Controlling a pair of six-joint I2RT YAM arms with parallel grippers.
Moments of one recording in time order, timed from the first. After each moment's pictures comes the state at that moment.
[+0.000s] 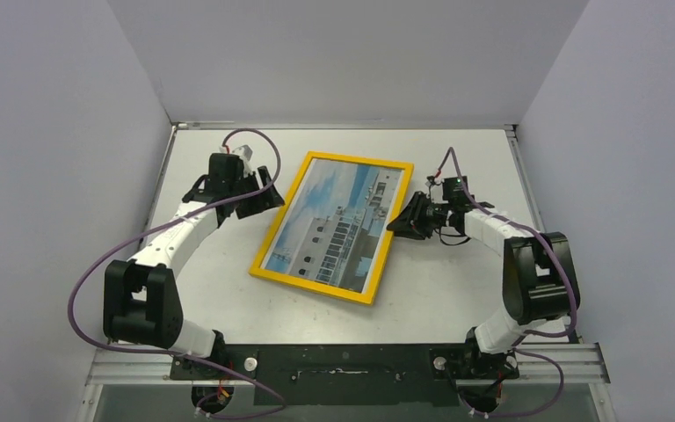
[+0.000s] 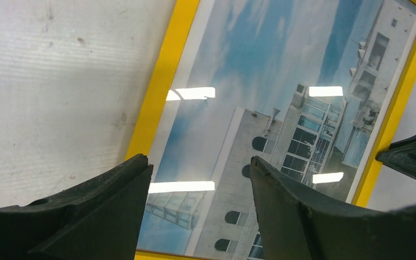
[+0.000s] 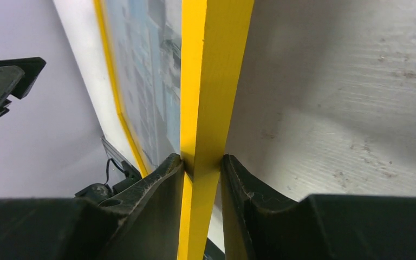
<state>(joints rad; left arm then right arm) -0.20 1.45 1.06 -0.37 0.22 -0.49 0.15 1.57 0.89 -0.22 -0.69 0.67</state>
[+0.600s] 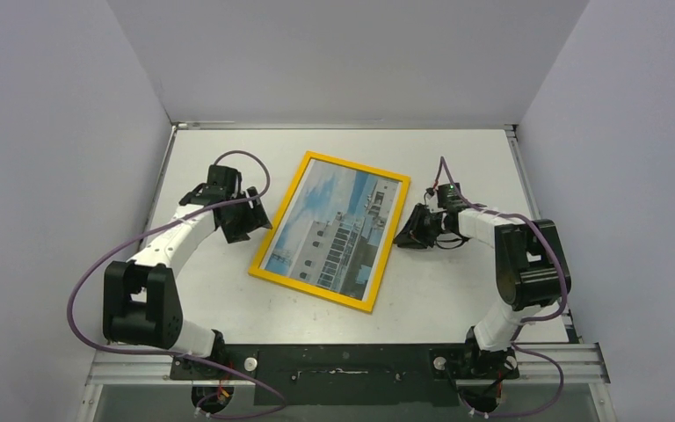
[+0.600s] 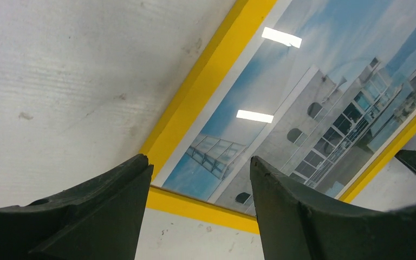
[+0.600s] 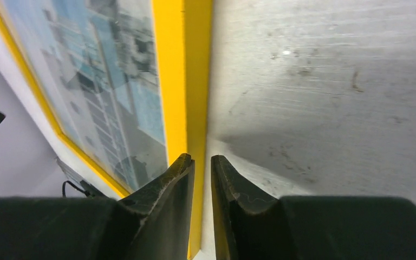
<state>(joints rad) -0.15 1.46 1.01 -0.59 0.12 -0.58 0.15 1.68 0.86 -0.25 -0.55 0.60</state>
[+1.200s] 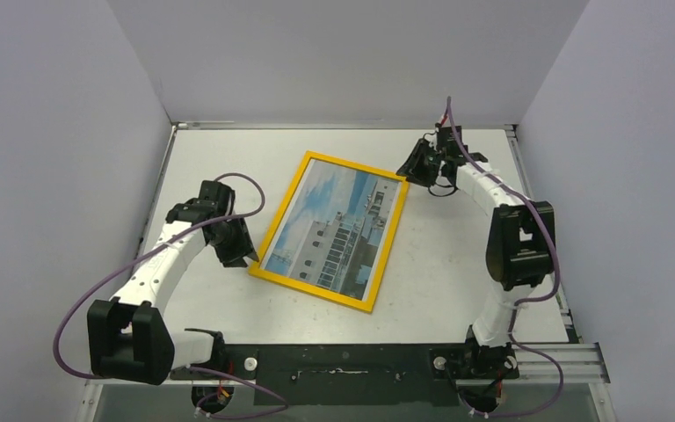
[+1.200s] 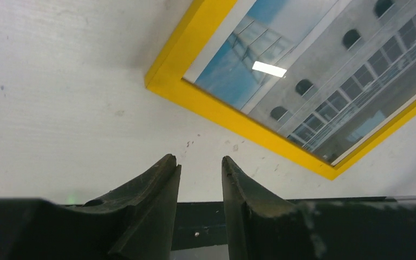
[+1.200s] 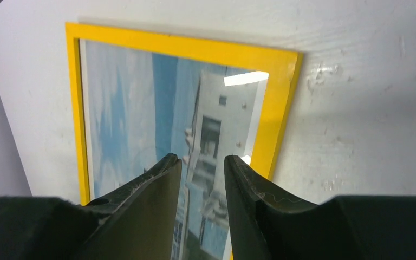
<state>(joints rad) -0.16 1.27 0.97 -0.93 0.15 -0.57 0.15 1.81 1.37 -0.38 -0.30 0.59</state>
